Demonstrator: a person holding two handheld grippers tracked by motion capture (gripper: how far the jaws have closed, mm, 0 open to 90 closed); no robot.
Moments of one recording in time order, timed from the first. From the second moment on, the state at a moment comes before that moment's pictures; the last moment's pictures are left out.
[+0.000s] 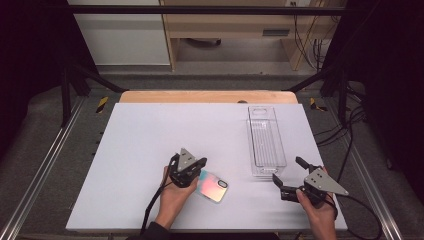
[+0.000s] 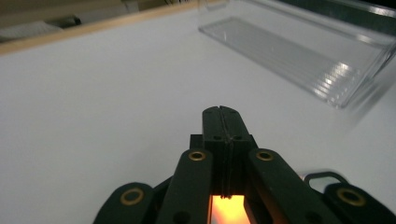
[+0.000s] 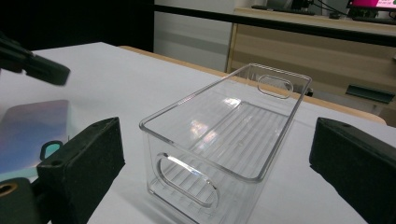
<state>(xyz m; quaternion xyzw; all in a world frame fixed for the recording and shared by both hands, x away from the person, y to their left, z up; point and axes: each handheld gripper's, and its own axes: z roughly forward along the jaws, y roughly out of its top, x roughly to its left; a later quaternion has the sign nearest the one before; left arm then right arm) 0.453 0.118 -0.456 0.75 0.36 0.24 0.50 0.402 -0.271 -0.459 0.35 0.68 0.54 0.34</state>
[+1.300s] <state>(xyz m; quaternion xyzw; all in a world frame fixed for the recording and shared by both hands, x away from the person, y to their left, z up) 0.410 0.252 -0.459 0.64 0.41 0.34 0.56 0.409 -0.129 -0.416 0.26 0.80 0.49 0.21</state>
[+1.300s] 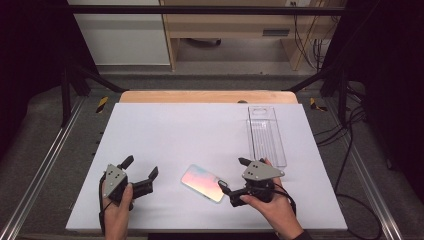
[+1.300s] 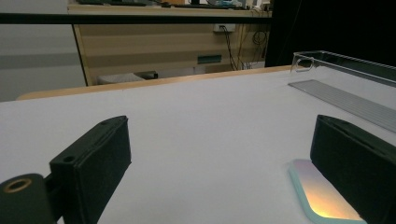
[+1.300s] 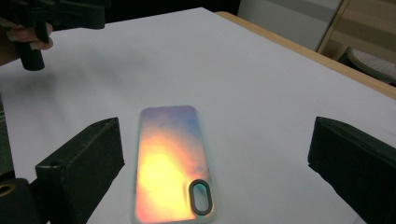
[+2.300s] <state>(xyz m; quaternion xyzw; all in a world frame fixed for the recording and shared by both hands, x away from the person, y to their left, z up) 0.409 0.254 -0.459 0.64 0.40 0.34 0.56 0.427 -0.095 -0.454 0.25 0.87 0.40 0.15</state>
